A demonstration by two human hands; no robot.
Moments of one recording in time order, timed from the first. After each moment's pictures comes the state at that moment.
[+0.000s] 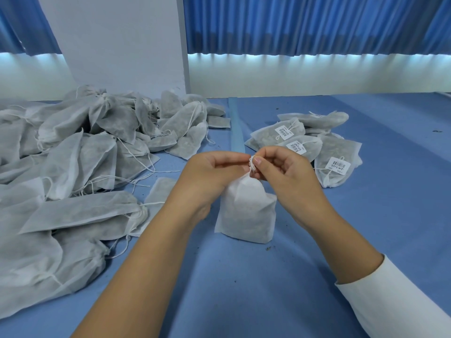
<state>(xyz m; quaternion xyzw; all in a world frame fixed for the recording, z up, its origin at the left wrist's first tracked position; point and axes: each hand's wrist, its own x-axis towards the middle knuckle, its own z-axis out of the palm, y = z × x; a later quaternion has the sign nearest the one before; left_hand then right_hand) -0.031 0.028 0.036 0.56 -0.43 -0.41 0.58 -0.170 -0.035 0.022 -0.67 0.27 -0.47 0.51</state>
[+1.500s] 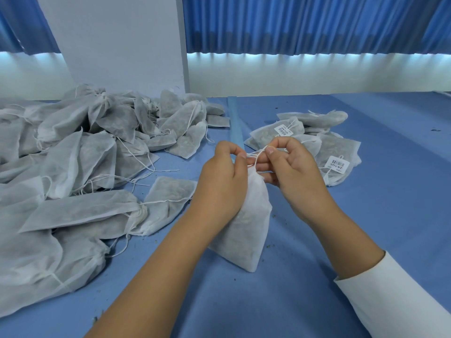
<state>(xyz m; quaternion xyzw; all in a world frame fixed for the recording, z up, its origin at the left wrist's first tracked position) -0.053 0.018 0.023 0.65 -0.53 -0.14 0.52 -0.172 -0.034 0.029 -0.62 0.26 -0.48 0.57</state>
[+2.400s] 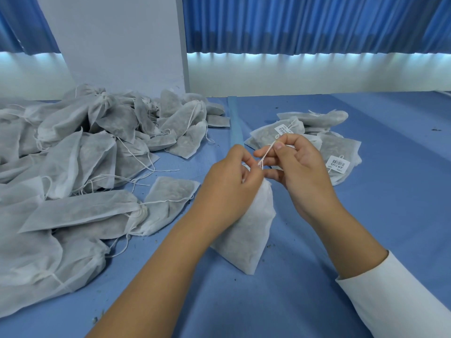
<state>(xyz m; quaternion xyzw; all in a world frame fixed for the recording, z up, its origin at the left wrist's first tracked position) -0.053 0.021 0.019 0.63 -0.59 -0.16 0.48 -0.175 -0.042 0.025 -0.60 0.26 -0.51 0.56</state>
